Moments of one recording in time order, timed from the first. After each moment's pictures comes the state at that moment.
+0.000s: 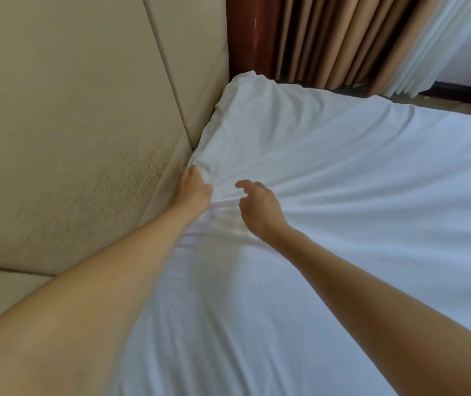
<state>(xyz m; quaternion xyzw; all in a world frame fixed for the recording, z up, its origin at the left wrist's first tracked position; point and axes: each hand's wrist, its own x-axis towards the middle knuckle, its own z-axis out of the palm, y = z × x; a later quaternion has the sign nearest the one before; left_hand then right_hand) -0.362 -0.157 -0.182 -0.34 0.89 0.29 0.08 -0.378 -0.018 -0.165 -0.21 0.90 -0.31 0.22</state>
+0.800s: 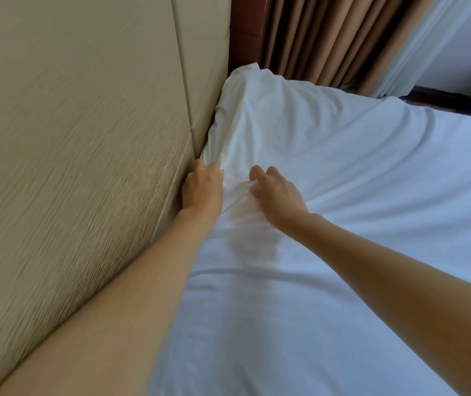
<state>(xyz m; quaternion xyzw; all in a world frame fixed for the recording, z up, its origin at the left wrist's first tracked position) -0.401 -0.193 -0.217 -0.23 0.95 0.19 0.02 -0.434 -0.069 -0.206 -0.24 0.95 -0.14 0.16</state>
